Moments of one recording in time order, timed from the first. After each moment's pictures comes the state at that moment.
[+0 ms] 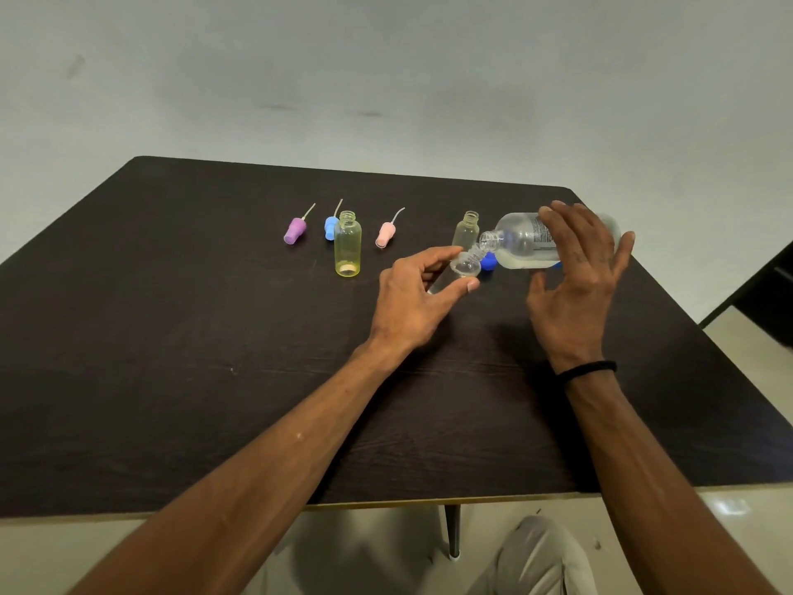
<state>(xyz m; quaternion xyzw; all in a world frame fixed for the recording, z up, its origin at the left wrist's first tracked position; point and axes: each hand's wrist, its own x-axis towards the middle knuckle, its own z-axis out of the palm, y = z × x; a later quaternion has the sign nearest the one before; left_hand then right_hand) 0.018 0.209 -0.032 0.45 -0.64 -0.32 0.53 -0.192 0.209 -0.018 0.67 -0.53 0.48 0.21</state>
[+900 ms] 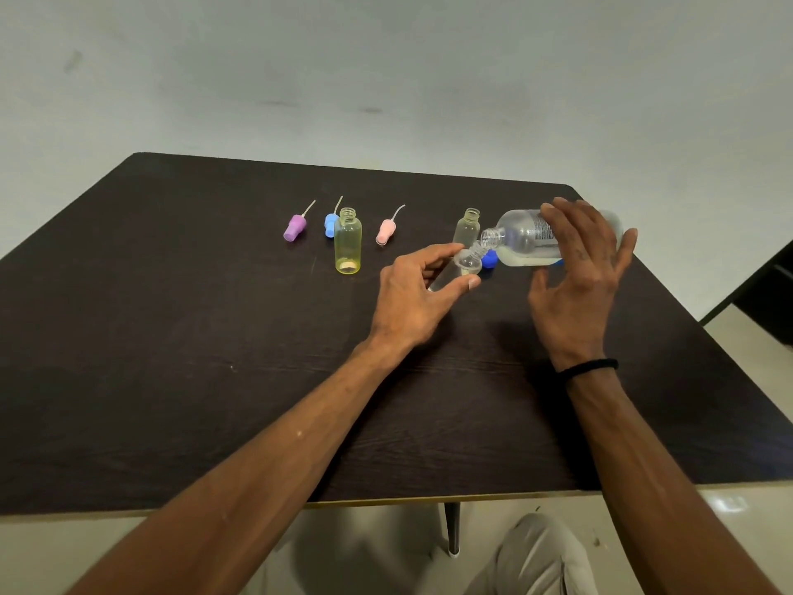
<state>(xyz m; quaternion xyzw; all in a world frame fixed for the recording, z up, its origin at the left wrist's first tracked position) 0.017 0.212 -0.031 0.45 -0.64 -0.32 0.53 -0.193 0.209 -0.018 0.67 -0.53 0.48 0.21</state>
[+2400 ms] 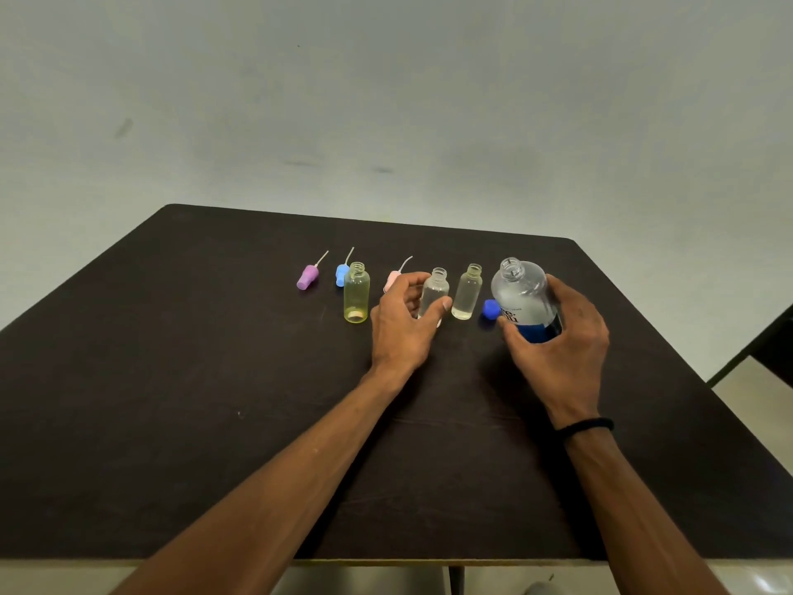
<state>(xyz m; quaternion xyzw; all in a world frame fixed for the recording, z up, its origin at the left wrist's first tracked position) 0.020 0.178 -0.036 0.49 -0.55 -0.30 0.61 -0.190 0.205 -0.032 0.63 -0.56 0.52 0.08</state>
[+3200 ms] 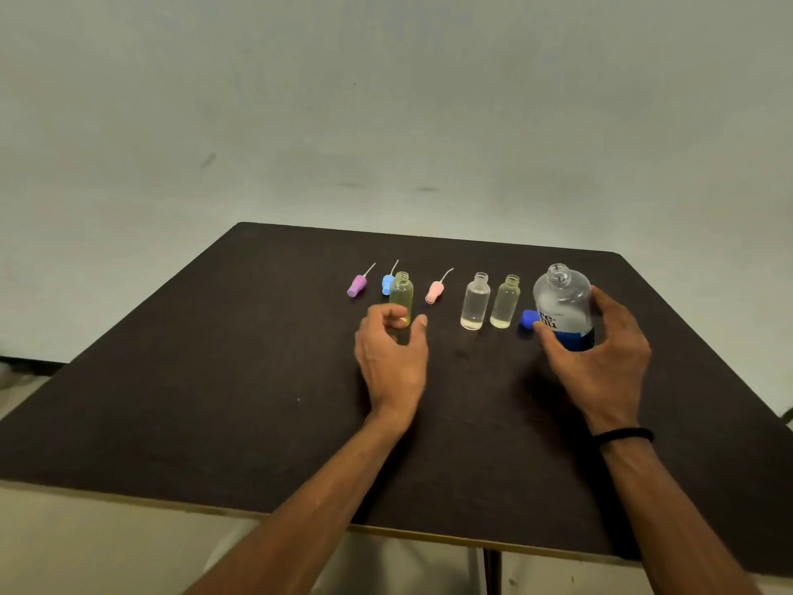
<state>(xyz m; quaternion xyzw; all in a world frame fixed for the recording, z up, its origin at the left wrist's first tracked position) 0.057 0.249 -0.029 0.62 -0.42 -0.16 0.64 -0.186 0.212 -0.026 0.63 -0.55 0.55 0.05</state>
